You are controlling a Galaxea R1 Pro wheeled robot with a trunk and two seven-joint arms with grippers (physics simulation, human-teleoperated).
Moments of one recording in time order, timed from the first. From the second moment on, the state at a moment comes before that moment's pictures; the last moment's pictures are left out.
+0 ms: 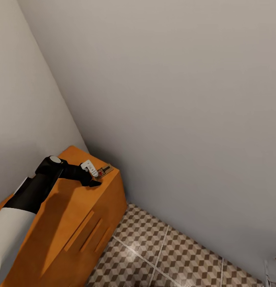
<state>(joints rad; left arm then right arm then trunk) -0.90 0.30 -0.21 -1.19 -0.48 0.64 -1.15 -0.23 0.03 0.19 -0.02 -0.04 -0.32 0.11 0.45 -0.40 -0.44</state>
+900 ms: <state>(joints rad) -0.90 0.30 -0.21 -1.21 -0.47 0.65 -1.15 -0.23 0.03 0.19 -0.02 -0.04 -0.32 0.11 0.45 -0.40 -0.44</state>
